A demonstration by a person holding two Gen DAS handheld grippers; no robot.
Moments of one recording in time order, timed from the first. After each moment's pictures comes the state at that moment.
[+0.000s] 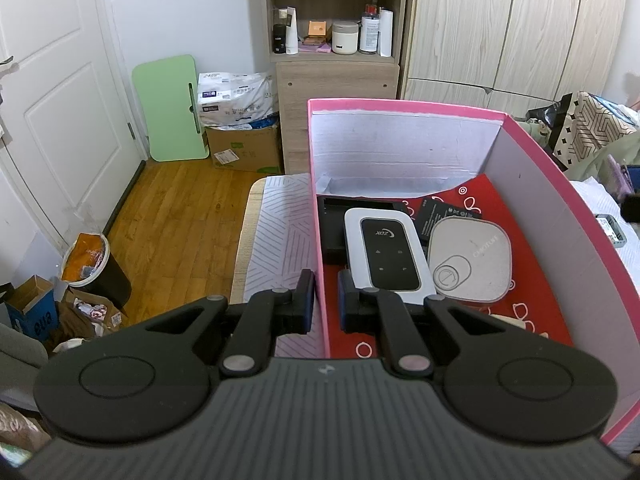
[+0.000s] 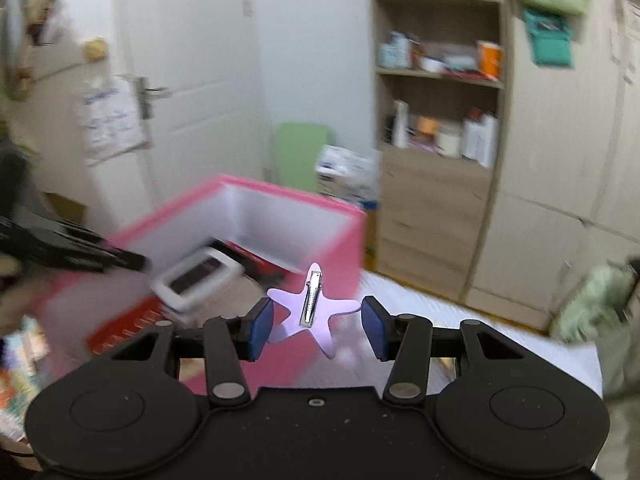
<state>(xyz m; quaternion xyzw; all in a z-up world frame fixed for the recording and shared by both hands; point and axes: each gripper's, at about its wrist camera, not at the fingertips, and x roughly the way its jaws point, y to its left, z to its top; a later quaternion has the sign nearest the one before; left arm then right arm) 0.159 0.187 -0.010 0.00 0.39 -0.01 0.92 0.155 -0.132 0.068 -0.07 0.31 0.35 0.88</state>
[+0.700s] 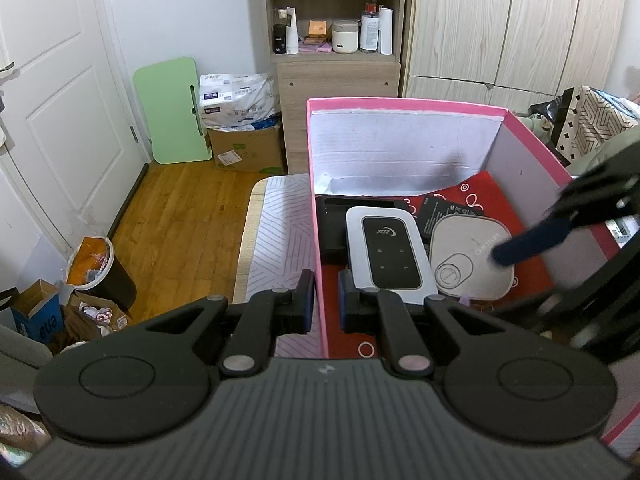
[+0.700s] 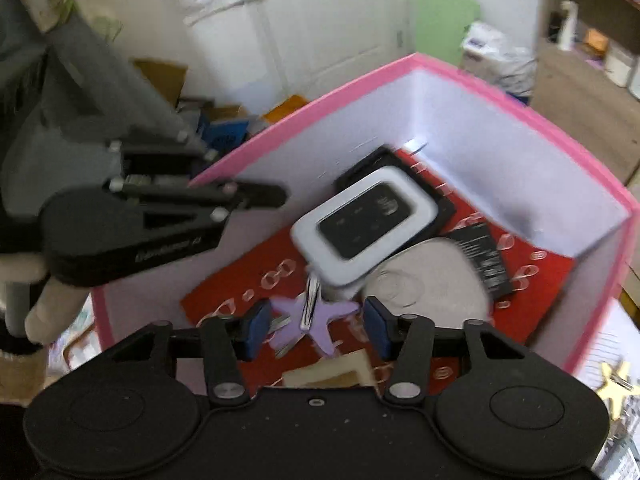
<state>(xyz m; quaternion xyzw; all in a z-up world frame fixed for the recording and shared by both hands) 0.159 0.184 -0.011 0.01 0.39 -0.01 0.92 0.198 -0.003 0.030 -0.14 0.48 0.45 0.74</state>
